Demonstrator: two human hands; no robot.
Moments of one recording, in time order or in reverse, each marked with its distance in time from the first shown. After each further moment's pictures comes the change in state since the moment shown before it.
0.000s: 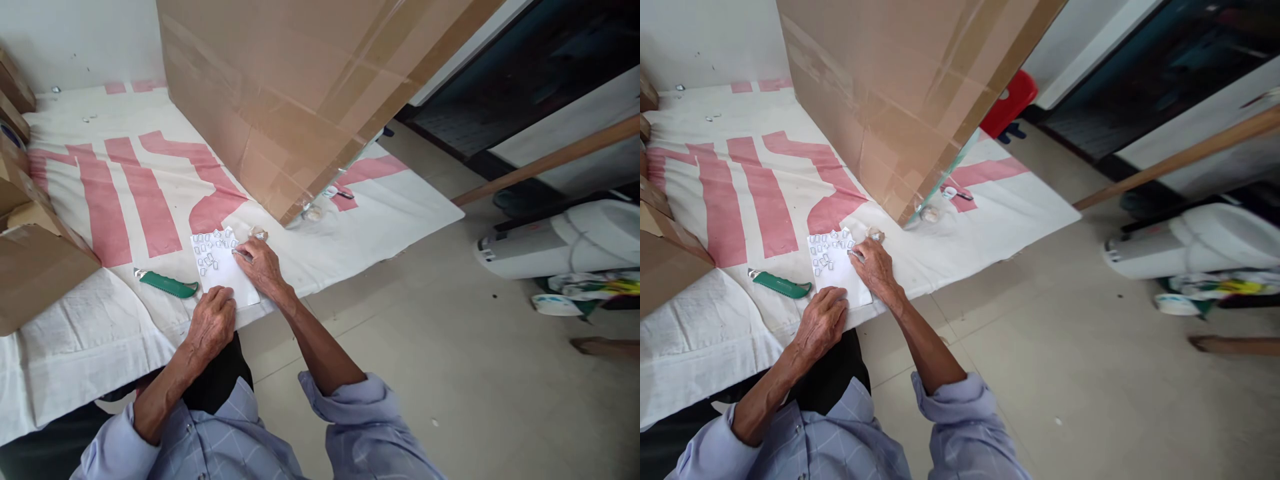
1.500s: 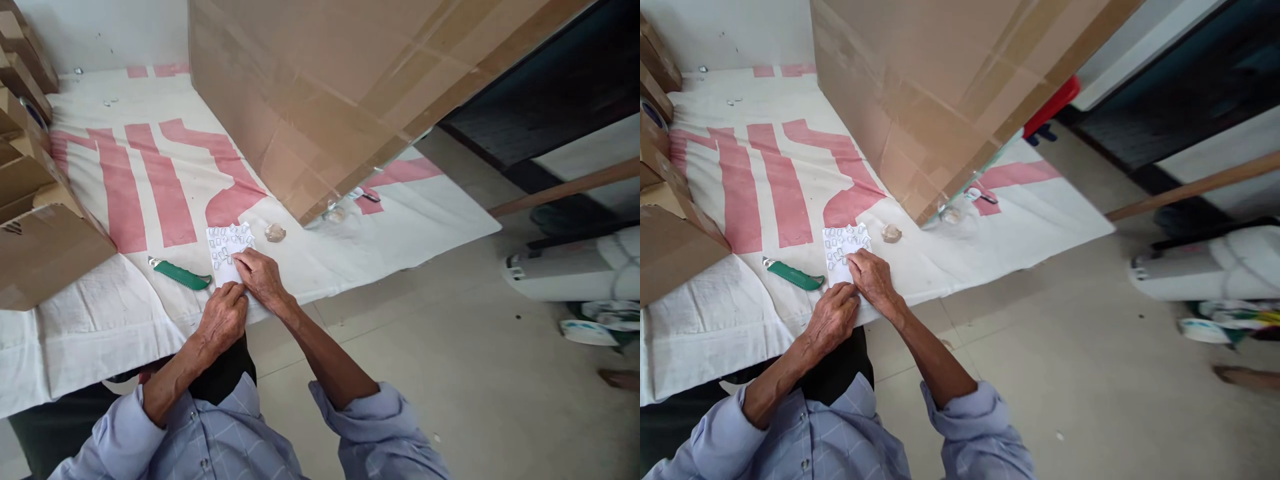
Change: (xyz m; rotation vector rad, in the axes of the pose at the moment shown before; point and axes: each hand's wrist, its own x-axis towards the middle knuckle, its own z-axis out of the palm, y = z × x) left_hand -0.006 0.004 0.004 0.038 -0.100 -0.045; right_hand -0.025 -0.032 0.017 0.048 -0.036 -0.160
